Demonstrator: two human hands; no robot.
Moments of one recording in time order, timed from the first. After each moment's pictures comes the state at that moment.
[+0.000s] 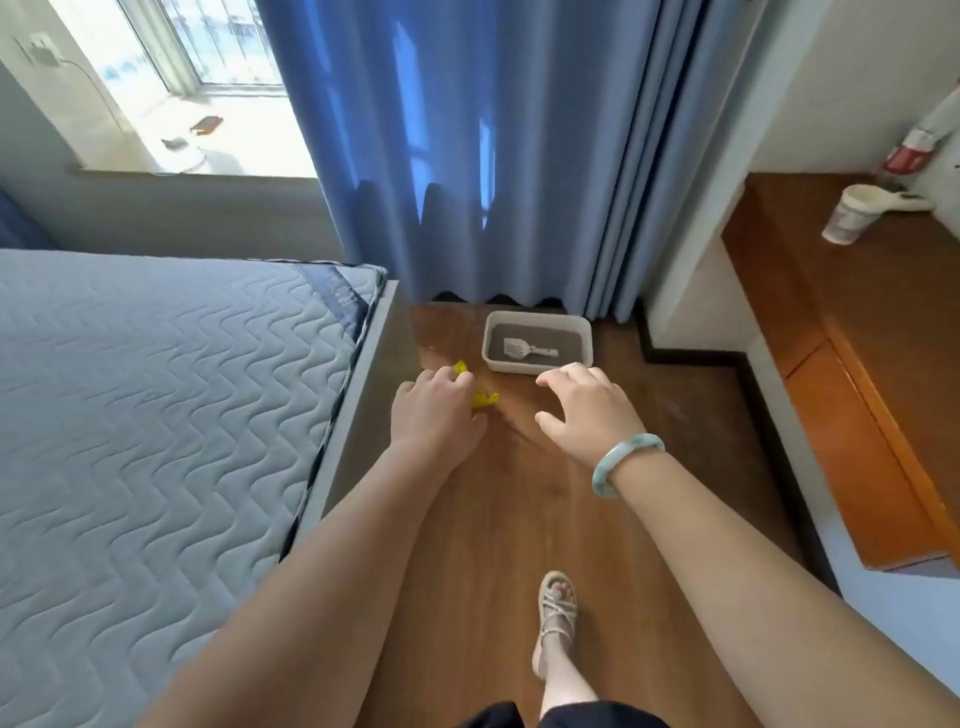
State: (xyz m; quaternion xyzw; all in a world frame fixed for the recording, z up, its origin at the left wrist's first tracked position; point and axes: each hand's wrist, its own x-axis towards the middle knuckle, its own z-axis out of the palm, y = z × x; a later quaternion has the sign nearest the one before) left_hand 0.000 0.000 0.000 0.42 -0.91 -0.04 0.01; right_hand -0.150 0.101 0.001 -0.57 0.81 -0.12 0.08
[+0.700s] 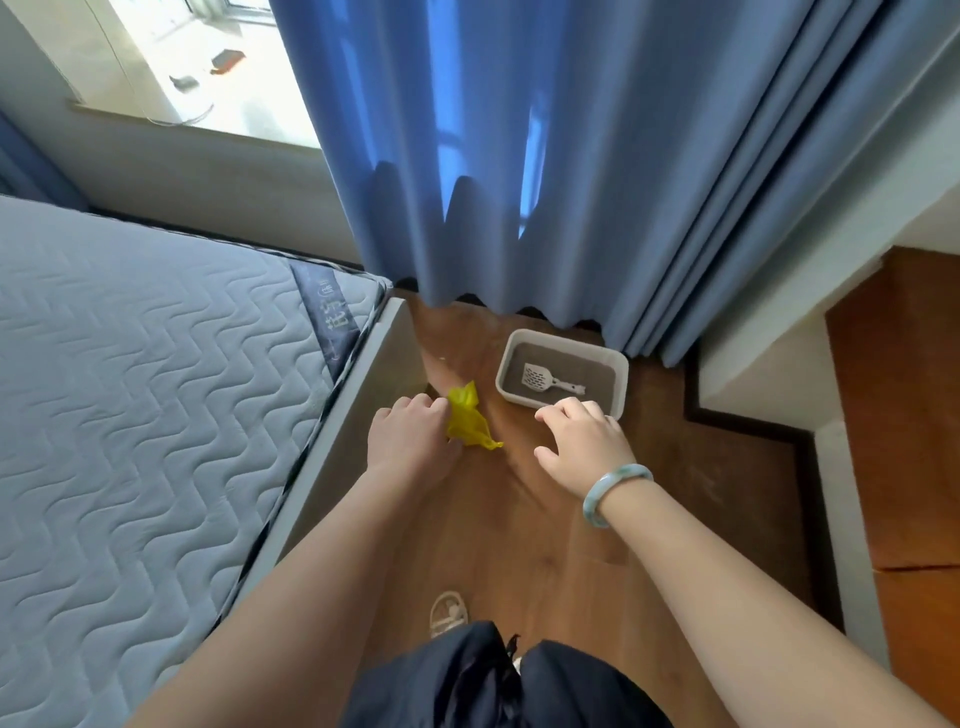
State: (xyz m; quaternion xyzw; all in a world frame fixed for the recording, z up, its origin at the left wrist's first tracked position) left_hand -0.148 -0.216 -0.059 0.52 -0.85 -0.09 -0.07; right_hand -0.331 -0.130 -0.060 -0.62 0.77 -0.01 0.15
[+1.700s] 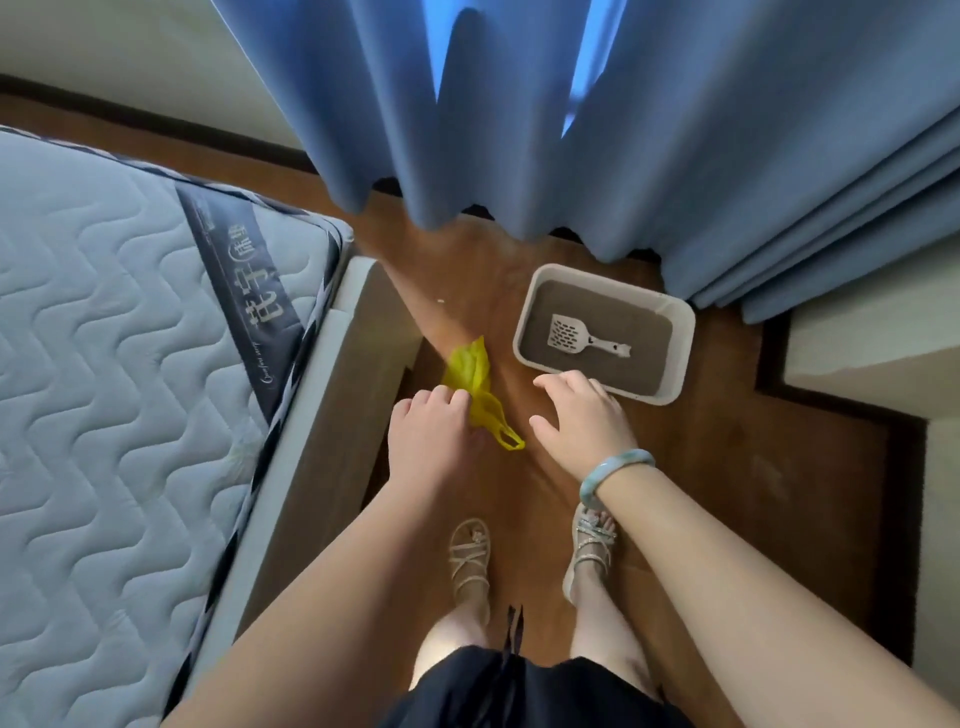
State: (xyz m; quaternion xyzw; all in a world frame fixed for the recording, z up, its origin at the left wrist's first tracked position) left_hand -0.241 -0.449 -0.278 0.52 -0.84 -0.13 -0.11; right_hand -0.408 -0.398 -0.263 -0.57 0.77 -0.02 0.27
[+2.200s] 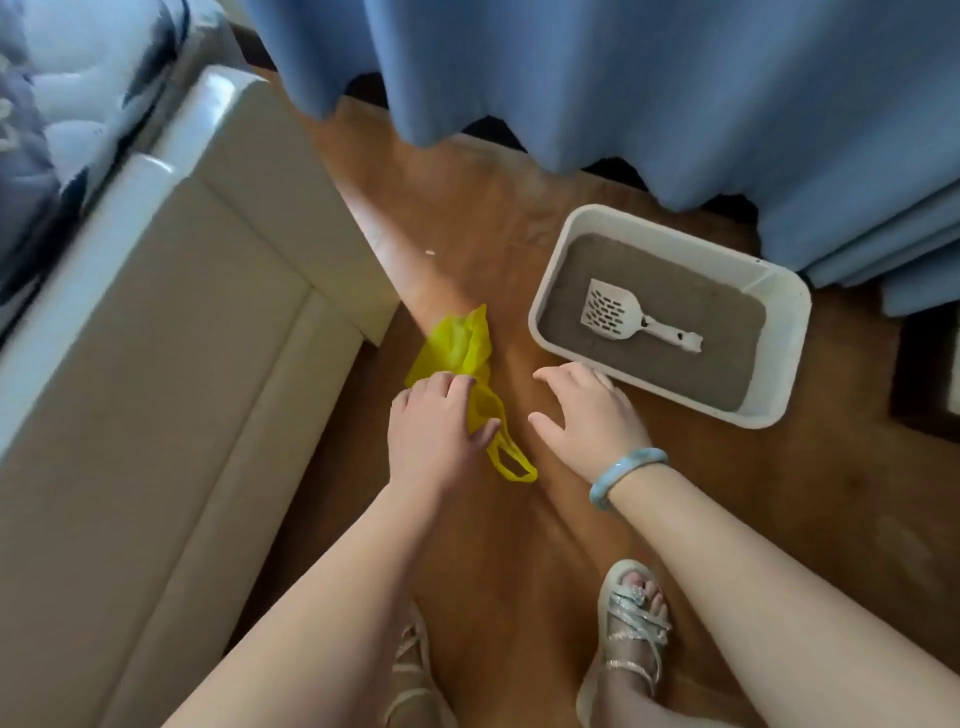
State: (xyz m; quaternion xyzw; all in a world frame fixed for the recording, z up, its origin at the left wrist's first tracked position) left_hand -0.272 -0.464 -0.592 0.57 -0.81 -0.16 -0.05; right_hand -0.441 -0.428 -0.574 -0.63 0.73 -0.02 0.27
